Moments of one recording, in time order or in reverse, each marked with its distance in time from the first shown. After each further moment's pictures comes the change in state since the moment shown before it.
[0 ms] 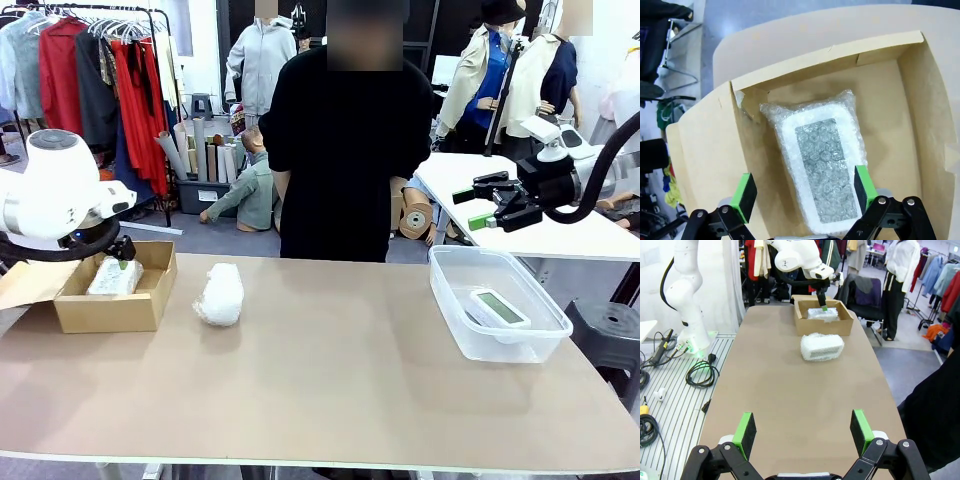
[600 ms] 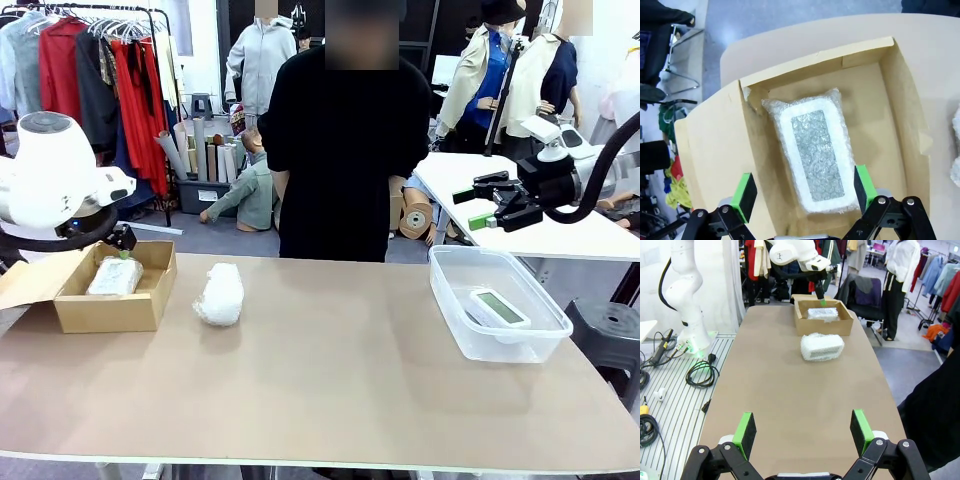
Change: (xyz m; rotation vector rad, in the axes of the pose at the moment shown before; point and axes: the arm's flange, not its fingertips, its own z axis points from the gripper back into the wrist) left arm -0.002 -0.006 0.039 -0.007 -0.030 0.002; right arm 0.000 0.000 0.000 0.000 0.000 0.000
